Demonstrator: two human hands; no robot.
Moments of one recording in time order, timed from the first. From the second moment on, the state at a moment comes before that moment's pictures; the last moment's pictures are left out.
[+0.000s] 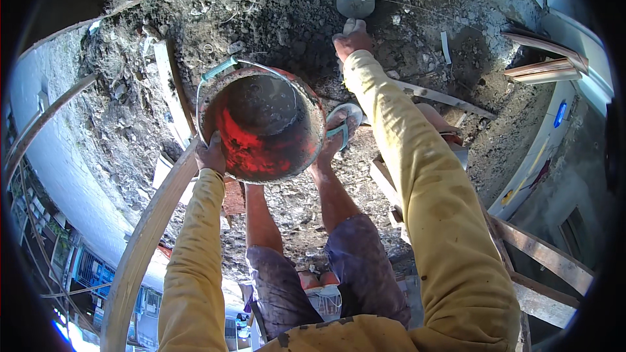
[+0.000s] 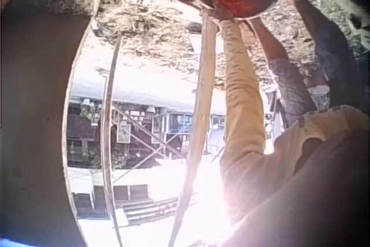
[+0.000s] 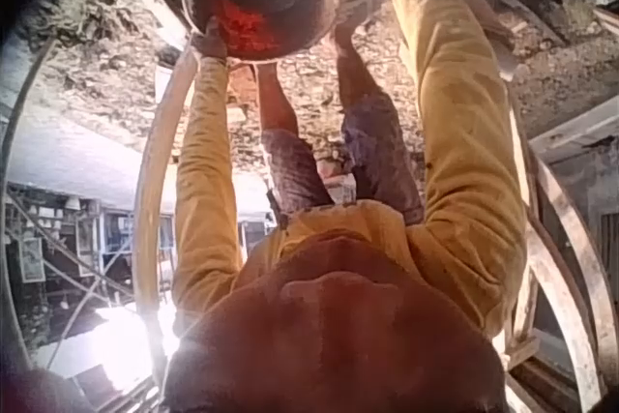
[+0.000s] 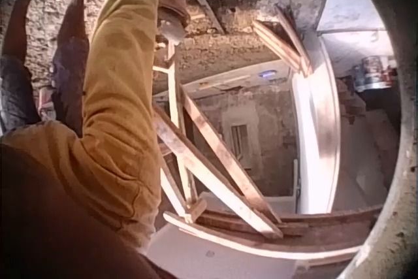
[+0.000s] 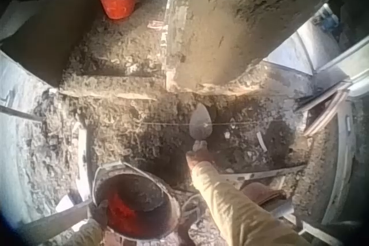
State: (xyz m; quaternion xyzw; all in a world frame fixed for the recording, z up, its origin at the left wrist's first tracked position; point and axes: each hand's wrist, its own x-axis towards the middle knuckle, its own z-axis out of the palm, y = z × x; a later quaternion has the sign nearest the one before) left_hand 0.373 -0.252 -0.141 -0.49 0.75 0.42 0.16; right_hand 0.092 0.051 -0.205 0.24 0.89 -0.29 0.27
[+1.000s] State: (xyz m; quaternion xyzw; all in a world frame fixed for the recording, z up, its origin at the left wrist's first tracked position) left_hand 0.384 -0.260 -0.146 -0.50 0.75 0.41 0.15; right_hand -0.019 0.035 -0.096 -0.16 0.92 0.15 0.33
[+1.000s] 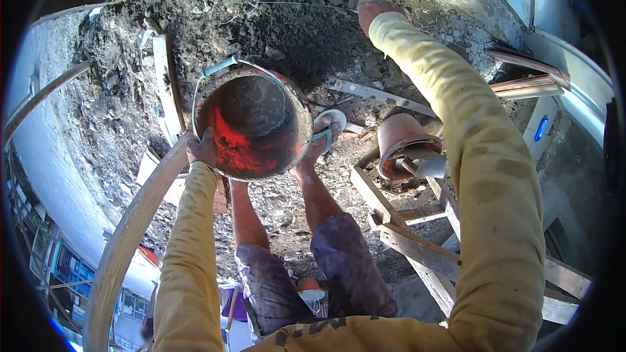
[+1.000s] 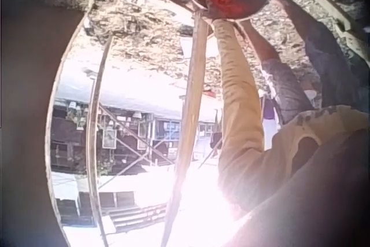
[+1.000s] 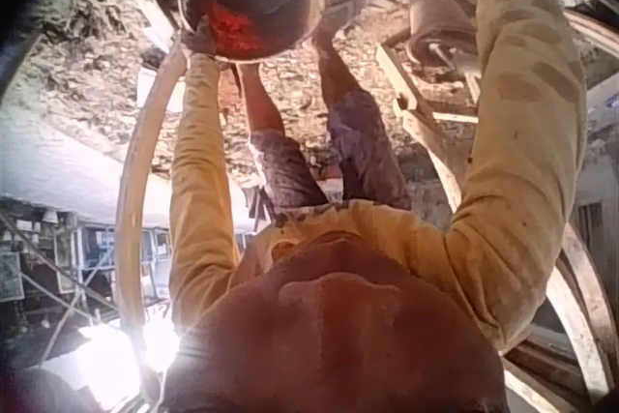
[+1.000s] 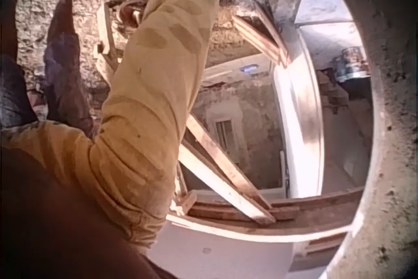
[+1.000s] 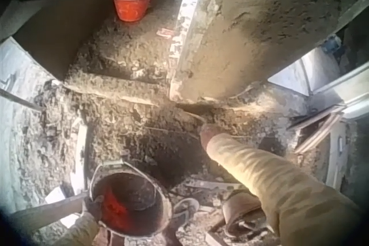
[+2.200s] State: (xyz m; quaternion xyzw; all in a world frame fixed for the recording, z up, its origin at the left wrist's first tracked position) left_hand 0.355 -0.232 -0.124 -0.50 0.73 0.43 0.17; right_hand -0.027 0.201 -0.098 -0.05 0.88 0.06 0.47
